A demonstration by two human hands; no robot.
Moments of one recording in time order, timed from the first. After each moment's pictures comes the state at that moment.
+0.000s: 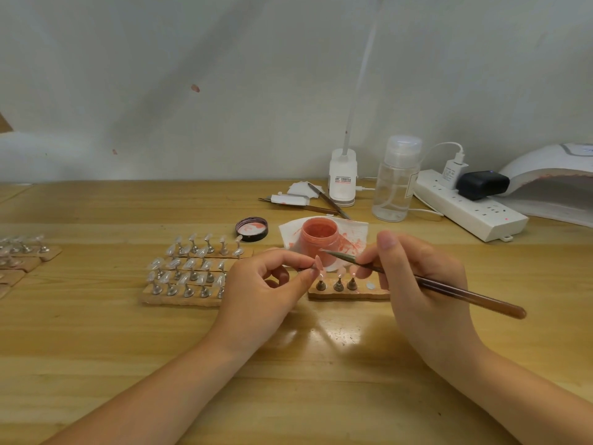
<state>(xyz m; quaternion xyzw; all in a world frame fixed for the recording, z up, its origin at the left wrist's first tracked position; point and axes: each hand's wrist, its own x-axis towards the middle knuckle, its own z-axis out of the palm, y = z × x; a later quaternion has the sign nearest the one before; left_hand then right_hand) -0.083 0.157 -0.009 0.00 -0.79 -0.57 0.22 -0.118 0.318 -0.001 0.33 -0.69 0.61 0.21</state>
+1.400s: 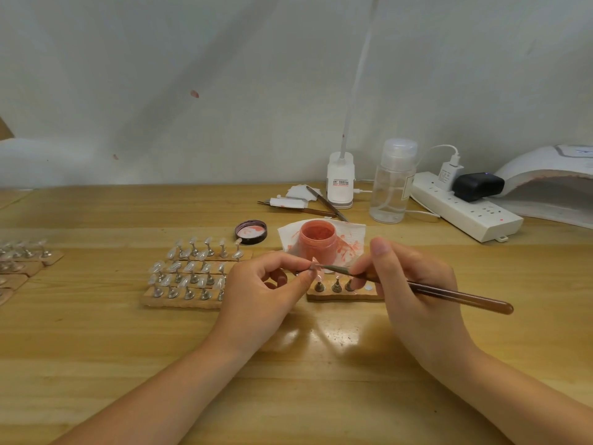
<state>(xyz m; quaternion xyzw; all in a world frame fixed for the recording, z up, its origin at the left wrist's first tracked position) -0.082 0.158 -0.007 0.00 -0.79 -0.58 0.22 -0.115 0.318 -0.003 0.32 -0.69 0.63 0.18</state>
